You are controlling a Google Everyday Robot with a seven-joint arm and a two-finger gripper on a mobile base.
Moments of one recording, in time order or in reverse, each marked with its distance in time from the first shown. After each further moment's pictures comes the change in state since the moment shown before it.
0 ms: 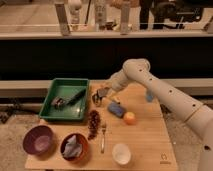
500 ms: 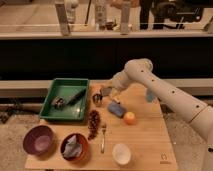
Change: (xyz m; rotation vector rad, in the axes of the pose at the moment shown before) arm 0.040 0.003 -0.024 0.025 0.095 0.028
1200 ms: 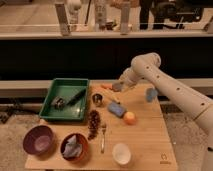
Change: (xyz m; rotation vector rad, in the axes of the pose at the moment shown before) arm 0.068 -0.016 -0.025 0.006 0.208 0.011
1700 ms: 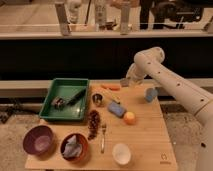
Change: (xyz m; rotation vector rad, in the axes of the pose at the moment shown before) arm 0.060 -0.020 -0.016 0.014 0.132 0.045
